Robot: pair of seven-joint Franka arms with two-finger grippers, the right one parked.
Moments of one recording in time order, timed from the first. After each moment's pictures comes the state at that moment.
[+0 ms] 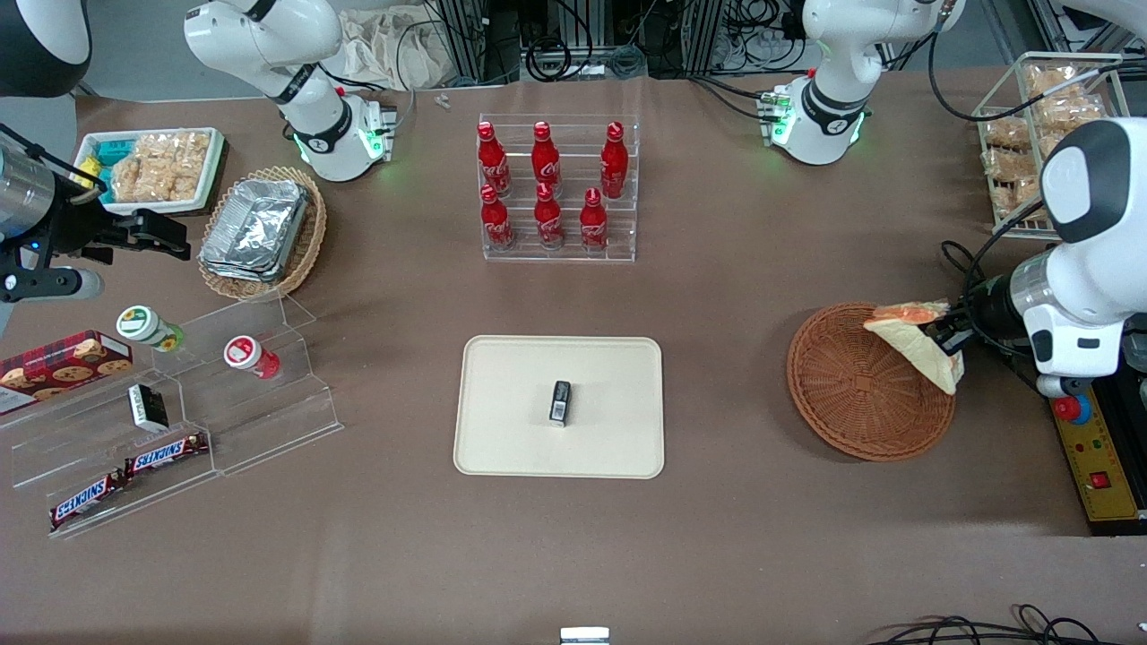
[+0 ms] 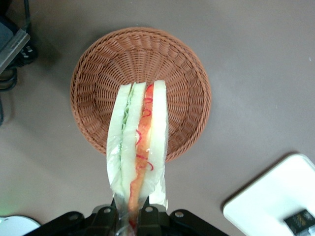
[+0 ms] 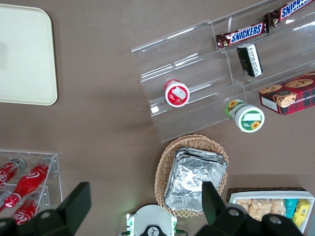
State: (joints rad) arm 0.03 0.16 -0.06 -1.67 -0.07 1.71 -0.71
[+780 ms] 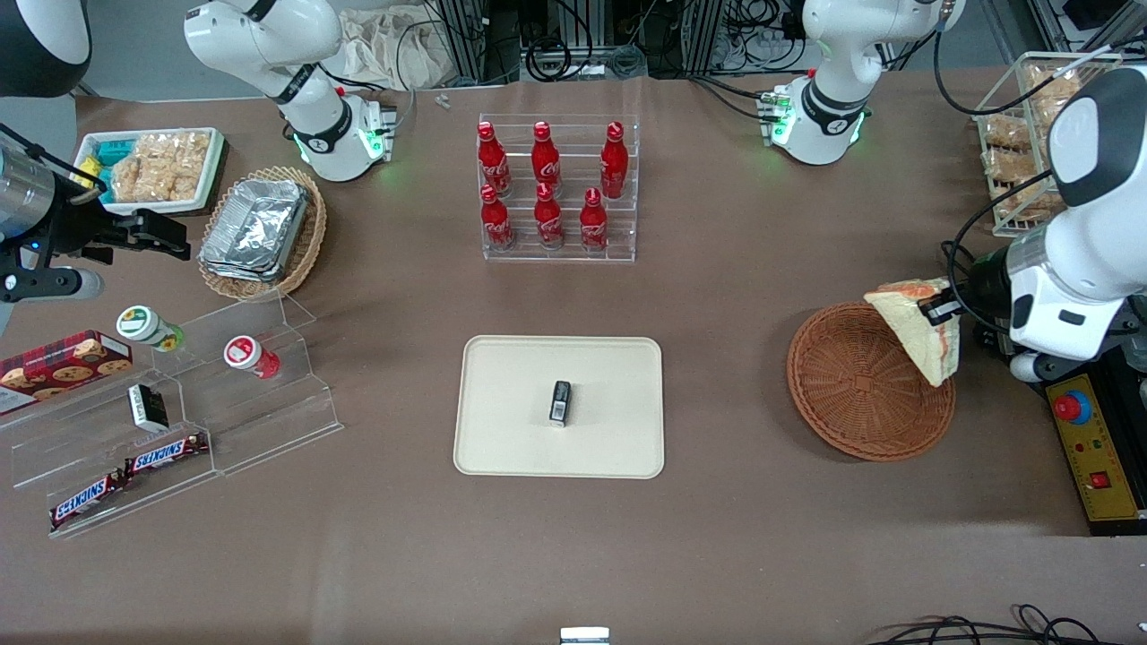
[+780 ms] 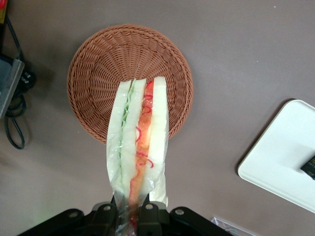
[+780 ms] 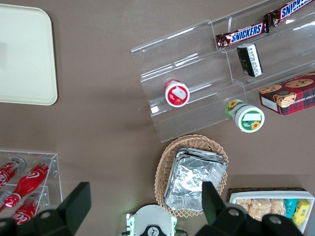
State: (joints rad) arm 0.03 0.17 -0.15 -1.56 -0.02 1.60 -0.54
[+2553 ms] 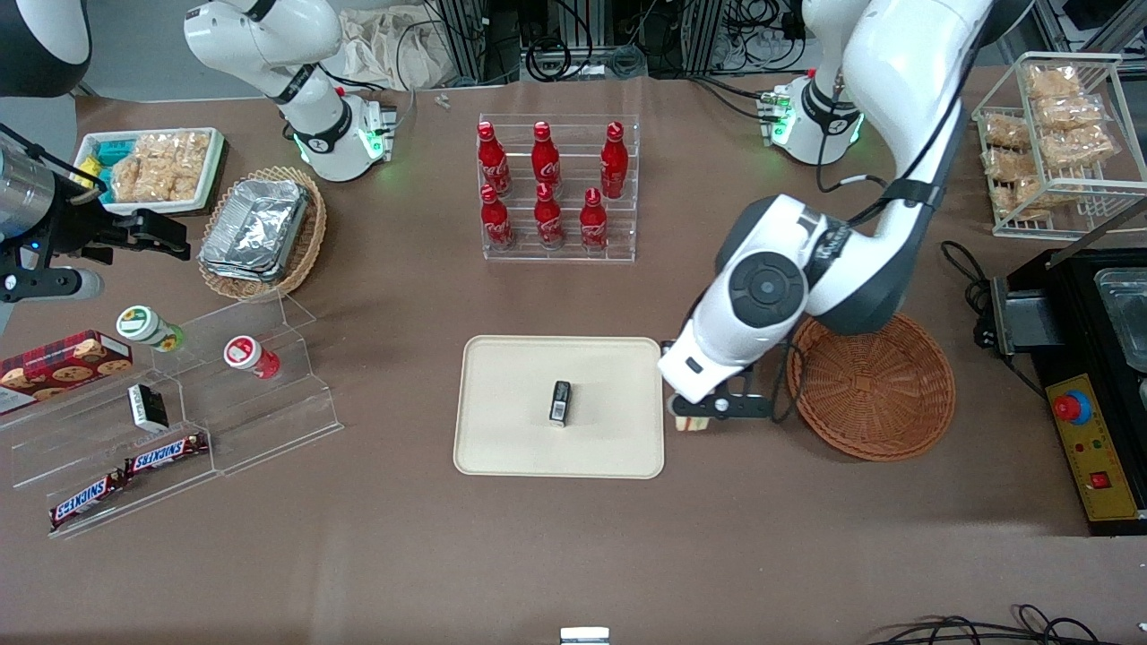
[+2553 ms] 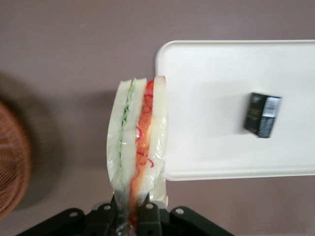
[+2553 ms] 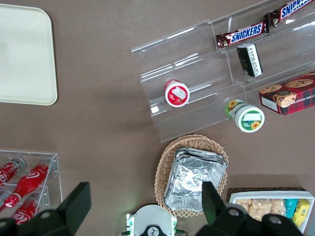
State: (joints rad) arm -0.28 0.56 -0.34 -1.41 0.11 1.92 -0.55
